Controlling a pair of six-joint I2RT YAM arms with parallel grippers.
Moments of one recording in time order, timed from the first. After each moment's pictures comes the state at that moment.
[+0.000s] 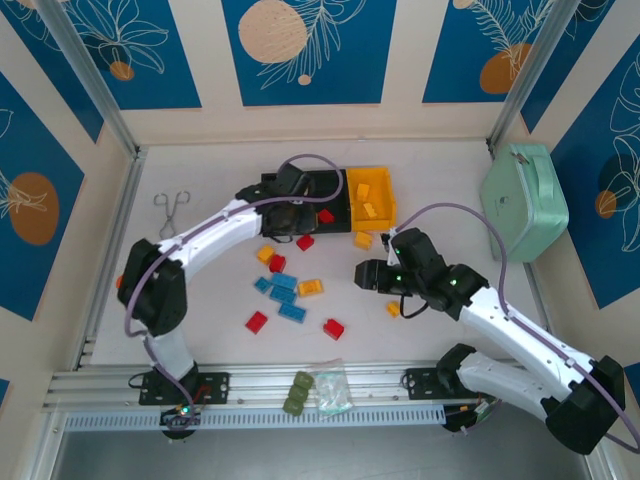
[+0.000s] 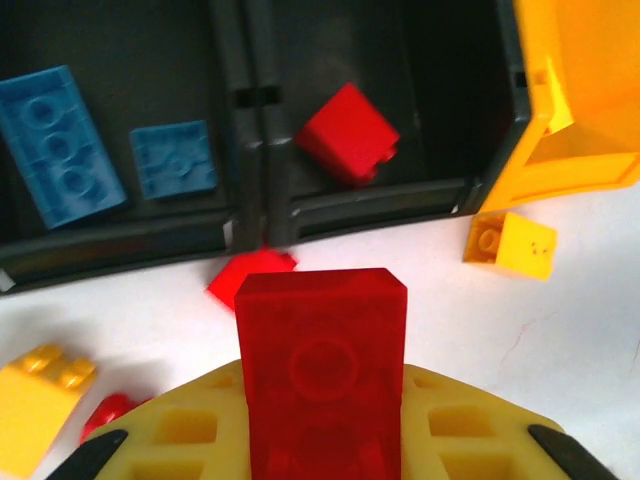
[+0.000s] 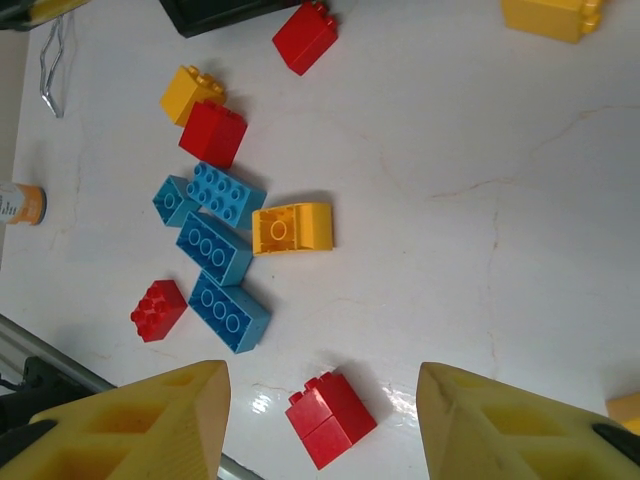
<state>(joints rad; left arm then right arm) -0.67 1.80 1.50 -0.69 -0.02 -0.61 0.65 0.91 0.74 -0.63 -0.16 0.72</state>
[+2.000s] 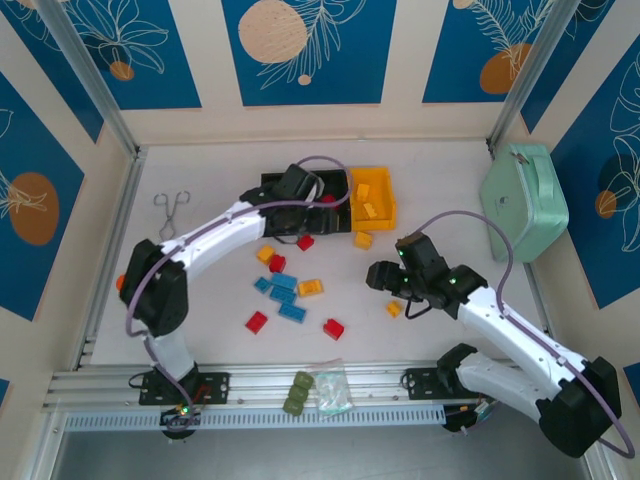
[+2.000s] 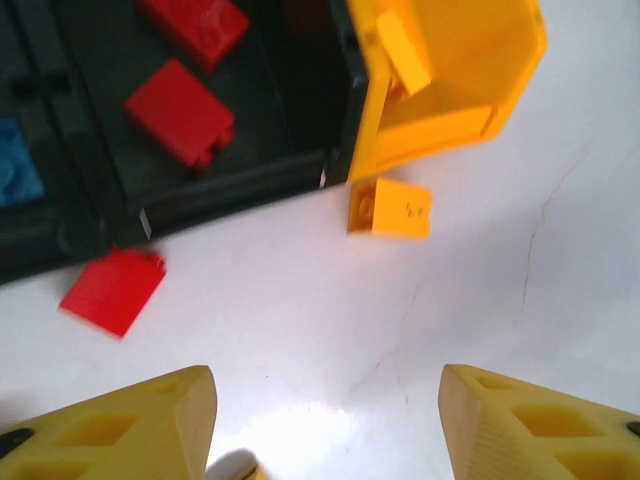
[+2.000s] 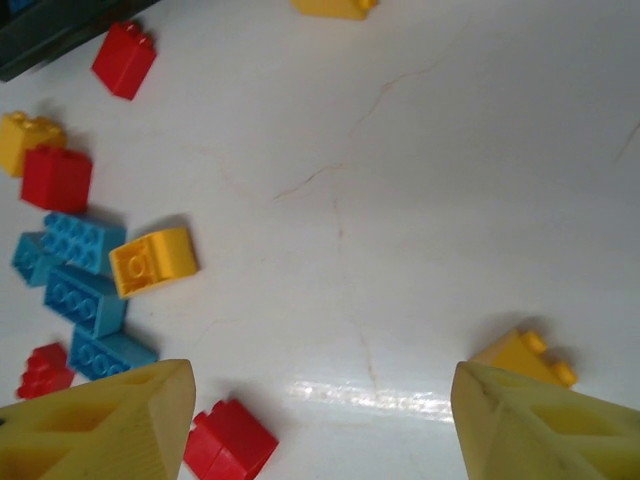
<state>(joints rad) -0.70 1.74 1.41 -0.59 0.15 -0.56 0.57 0.96 0.70 -0.71 -0.02 0.79</state>
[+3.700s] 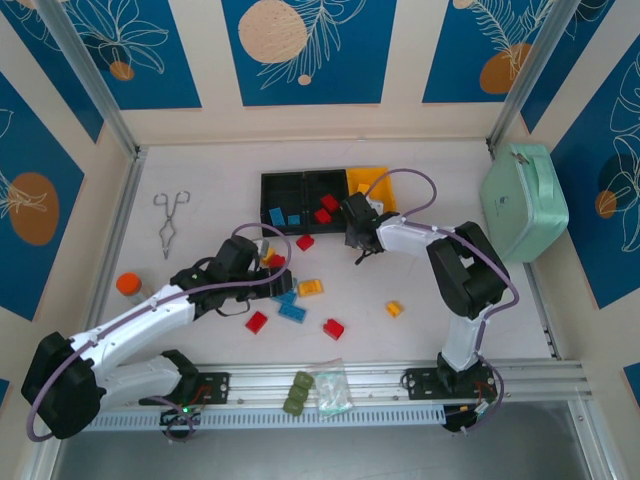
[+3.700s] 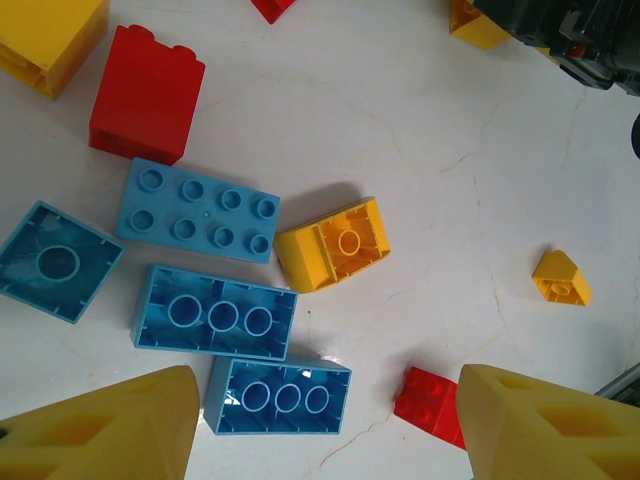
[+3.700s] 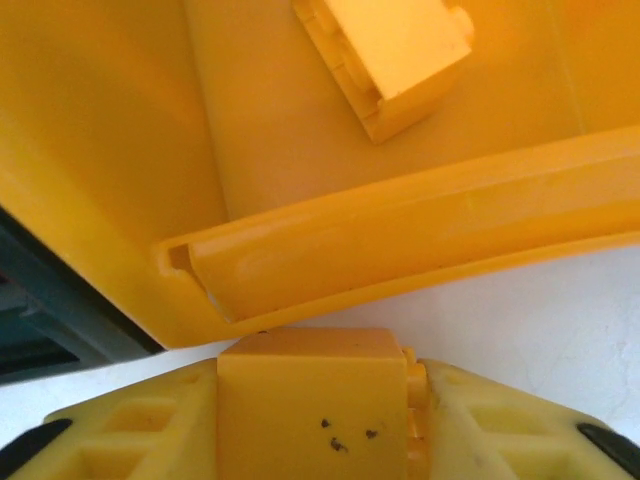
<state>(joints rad) -0.70 1.08 0.67 -0.44 0.17 -0.75 0.55 1.84 1.11 -0.38 0.29 0.68</state>
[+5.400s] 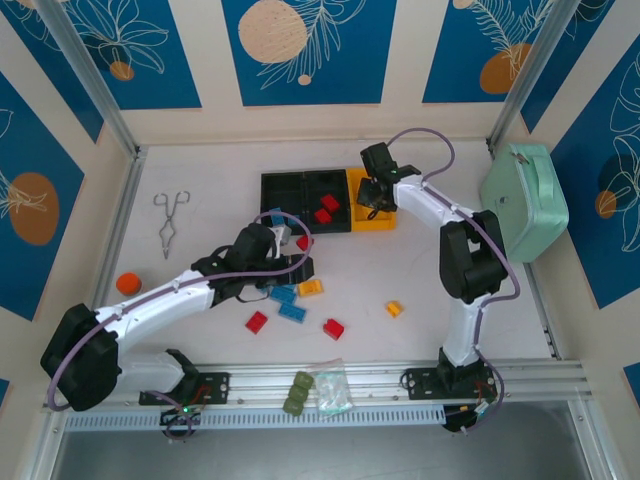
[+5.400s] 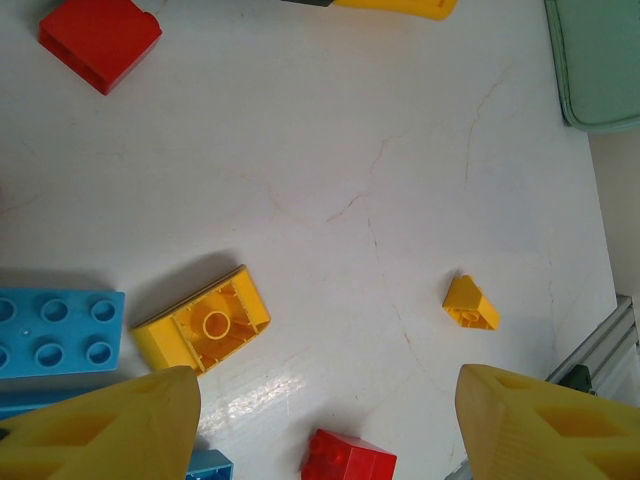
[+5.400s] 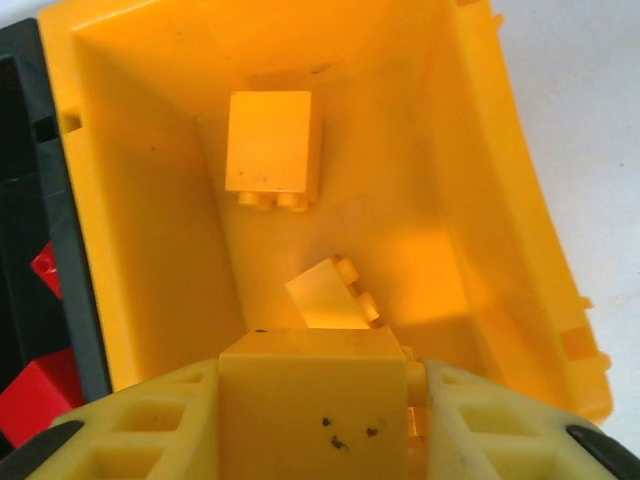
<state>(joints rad) -0.74 1.25 0.77 -0.25 0.23 -0.75 0.36 1.94 1.53 -0.66 0.16 0.56</state>
